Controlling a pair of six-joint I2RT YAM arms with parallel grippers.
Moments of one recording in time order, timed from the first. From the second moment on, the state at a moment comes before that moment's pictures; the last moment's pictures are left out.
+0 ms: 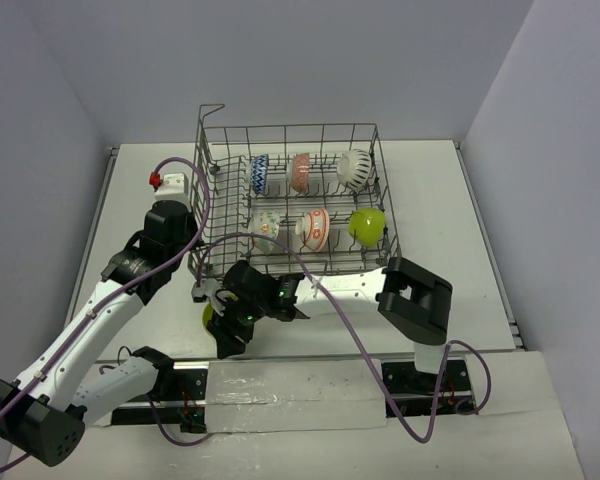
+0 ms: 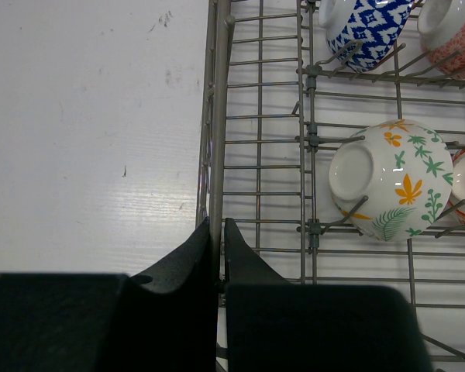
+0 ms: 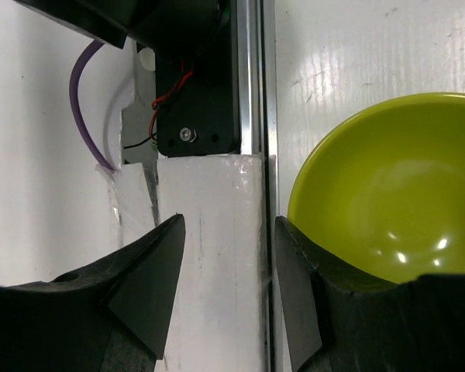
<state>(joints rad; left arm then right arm) -0.46 0.96 0.91 -0.48 -0.42 -0.32 1.23 1.86 1.18 -0.04 -0.54 0.15</state>
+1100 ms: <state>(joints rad) -0.46 0.96 0.91 -0.48 -0.41 -0.32 1.23 1.86 1.19 -0.01 -0.40 0.11</state>
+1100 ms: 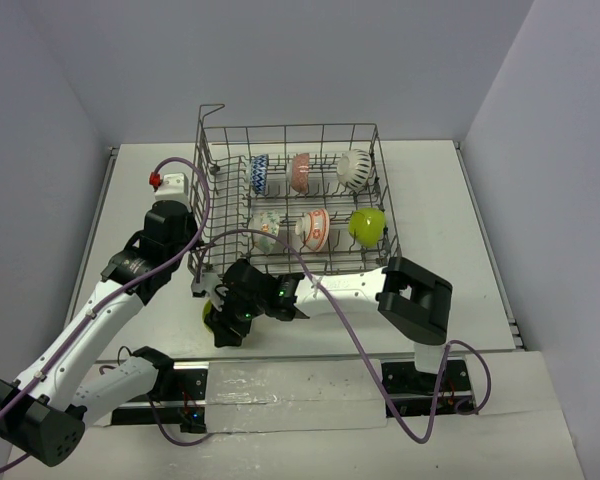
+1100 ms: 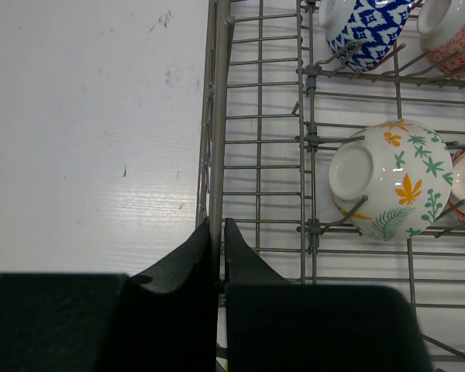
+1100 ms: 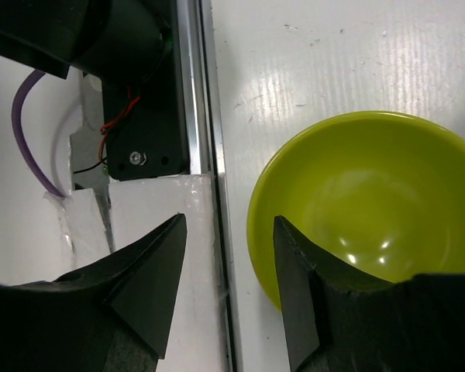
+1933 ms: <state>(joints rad) -0.46 0.96 0.91 -0.48 -0.41 -0.32 1.23 1.91 1.24 -0.08 -0.35 0.07</state>
